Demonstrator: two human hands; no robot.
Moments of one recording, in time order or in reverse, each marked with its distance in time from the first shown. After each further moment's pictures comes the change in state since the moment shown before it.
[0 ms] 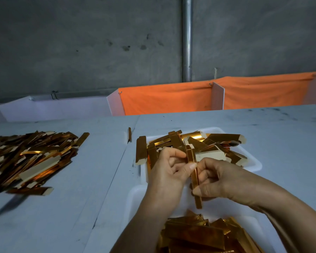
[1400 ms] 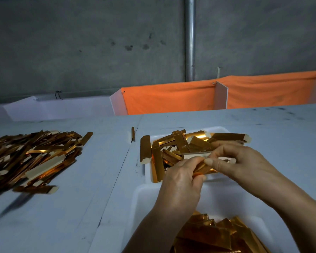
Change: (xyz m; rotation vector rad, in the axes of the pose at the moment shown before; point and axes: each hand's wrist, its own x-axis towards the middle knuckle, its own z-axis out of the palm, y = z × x) left_hand -0.007 0.005 0.011 0.624 -0.080 0.191; right_hand -0.009 -0.018 0.002 -0.382 0.520 -0.178
